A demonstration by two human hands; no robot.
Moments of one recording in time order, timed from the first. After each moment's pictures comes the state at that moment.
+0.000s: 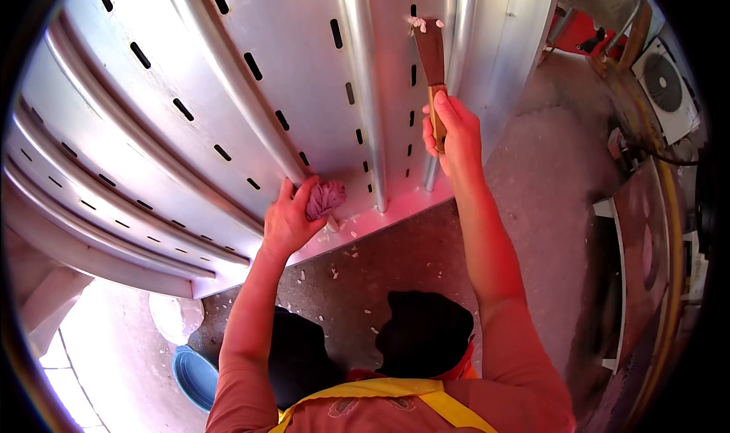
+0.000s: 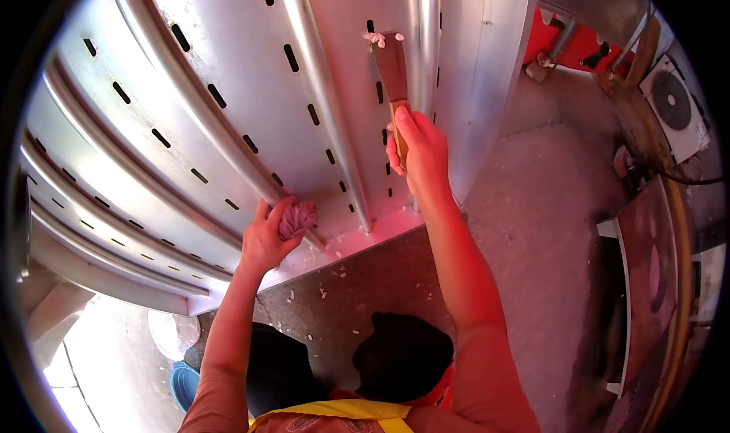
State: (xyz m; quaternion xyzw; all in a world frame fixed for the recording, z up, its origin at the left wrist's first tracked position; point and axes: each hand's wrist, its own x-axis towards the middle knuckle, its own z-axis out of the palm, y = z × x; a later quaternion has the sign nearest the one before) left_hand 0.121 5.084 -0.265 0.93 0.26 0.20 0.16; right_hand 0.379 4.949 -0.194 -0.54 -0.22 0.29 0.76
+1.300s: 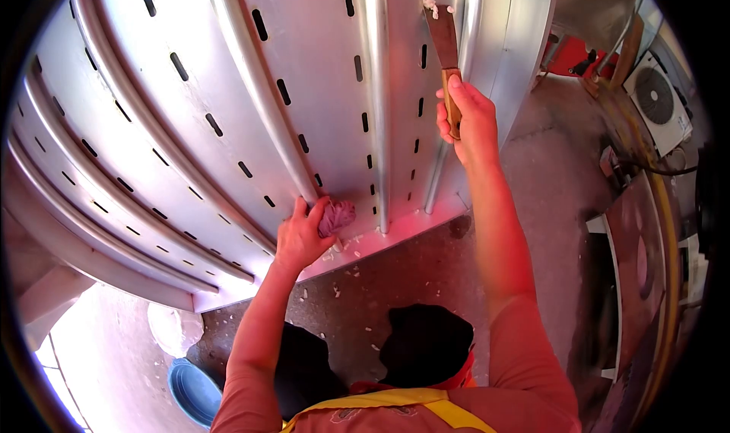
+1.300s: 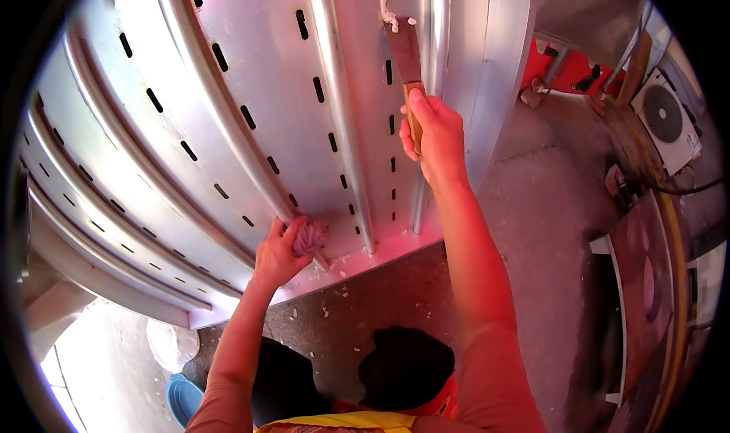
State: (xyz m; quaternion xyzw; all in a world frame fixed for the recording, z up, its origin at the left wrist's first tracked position) left_hand 0.116 5.087 -0.262 0.94 0.26 0.18 0.15; right_hand 0.385 4.967 -0.117 -0.56 -0.26 0.23 0.75
